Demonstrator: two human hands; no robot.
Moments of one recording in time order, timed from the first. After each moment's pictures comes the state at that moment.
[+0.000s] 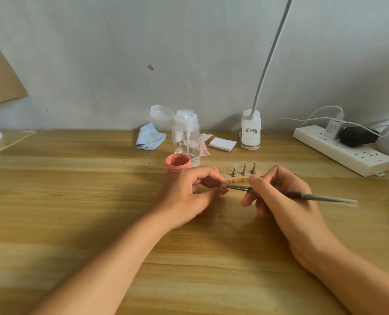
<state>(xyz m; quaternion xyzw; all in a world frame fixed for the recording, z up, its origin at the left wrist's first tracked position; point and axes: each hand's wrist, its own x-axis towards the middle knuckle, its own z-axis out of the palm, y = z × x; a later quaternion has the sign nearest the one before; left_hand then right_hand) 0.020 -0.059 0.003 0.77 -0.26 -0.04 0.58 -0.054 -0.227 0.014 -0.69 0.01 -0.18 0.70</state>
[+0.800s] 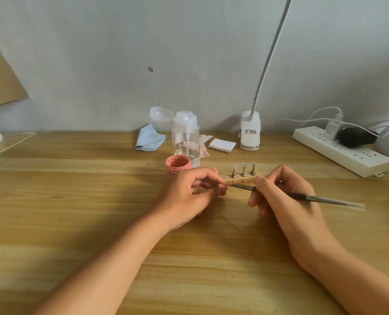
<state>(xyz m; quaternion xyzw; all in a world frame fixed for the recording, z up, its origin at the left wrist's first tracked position) 0.022 -0.057 0.002 0.78 -0.25 -0.04 0.58 -0.055 -0.227 0.015 -0.69 0.01 -0.20 0.70</state>
